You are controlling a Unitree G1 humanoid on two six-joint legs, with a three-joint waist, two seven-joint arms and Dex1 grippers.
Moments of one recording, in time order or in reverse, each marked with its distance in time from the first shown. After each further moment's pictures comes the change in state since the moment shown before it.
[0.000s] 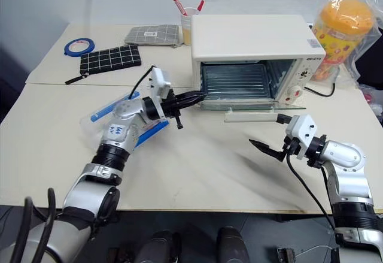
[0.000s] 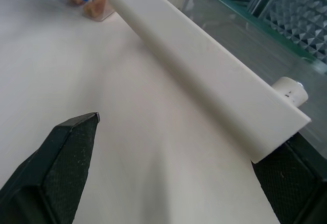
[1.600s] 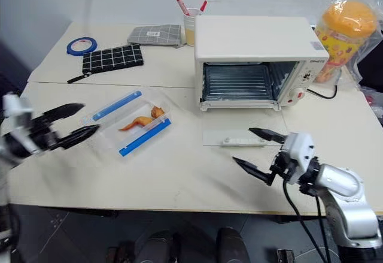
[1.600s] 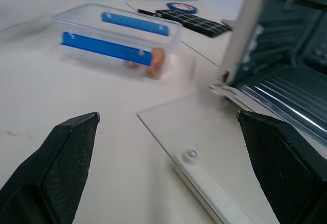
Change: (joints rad) left arm 0.764 0.622 0.658 -0.548 -0.234 0.378 -0.092; right arm 0.295 0.042 0.017 -0.565 0.200 0.276 -0.125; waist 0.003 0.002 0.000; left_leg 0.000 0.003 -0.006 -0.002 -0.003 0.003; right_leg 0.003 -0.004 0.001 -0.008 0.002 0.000
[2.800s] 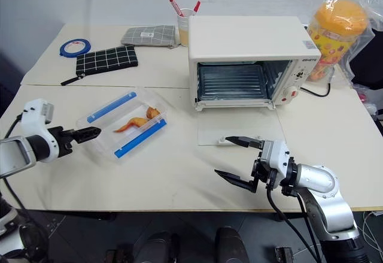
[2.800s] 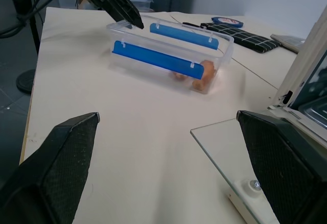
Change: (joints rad) left arm -0.313 -0.147 0.039 -0.310 -0.412 1.256 1.183; right arm -0.045 0.035 0.104 0.037 -0.026 -0.059 0.070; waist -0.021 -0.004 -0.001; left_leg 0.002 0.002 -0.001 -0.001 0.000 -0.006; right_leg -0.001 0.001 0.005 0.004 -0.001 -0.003
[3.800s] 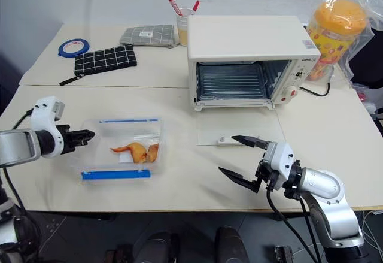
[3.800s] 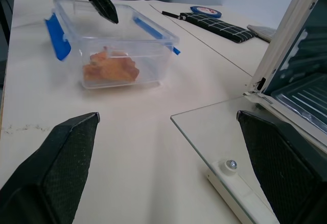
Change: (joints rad) left arm -0.080 0.169 -0.140 0.125 0.038 0.007 -0.078; right arm 0.047 -0.006 -0.040 -0.037 -0.038 -0.005 -0.061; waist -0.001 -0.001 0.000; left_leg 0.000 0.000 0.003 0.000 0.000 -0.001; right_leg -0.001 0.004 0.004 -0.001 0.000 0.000
